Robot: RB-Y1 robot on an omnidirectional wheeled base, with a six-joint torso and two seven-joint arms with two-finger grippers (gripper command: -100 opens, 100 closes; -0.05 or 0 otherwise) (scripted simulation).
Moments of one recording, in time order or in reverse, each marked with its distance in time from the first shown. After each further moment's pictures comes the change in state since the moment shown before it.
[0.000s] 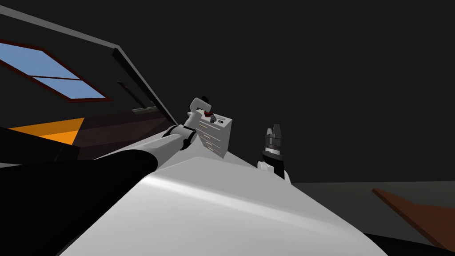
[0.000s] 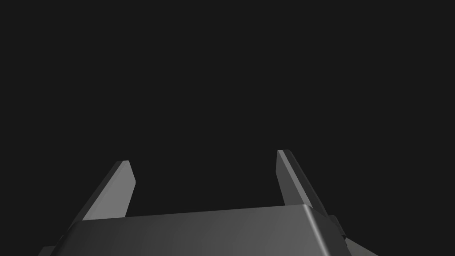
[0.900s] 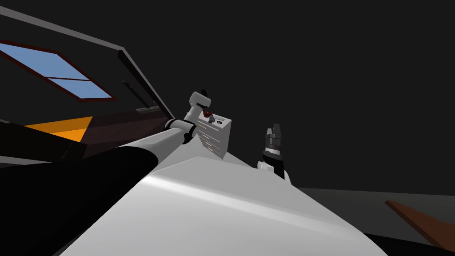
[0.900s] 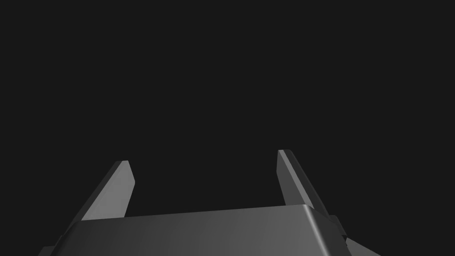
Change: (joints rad) left arm -0.155 0.015 0.020 0.179 0.047 0.242 -0.065; right arm 0.000 0.000 0.000 0.000 0.000 0.000 0.000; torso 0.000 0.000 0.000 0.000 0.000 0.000
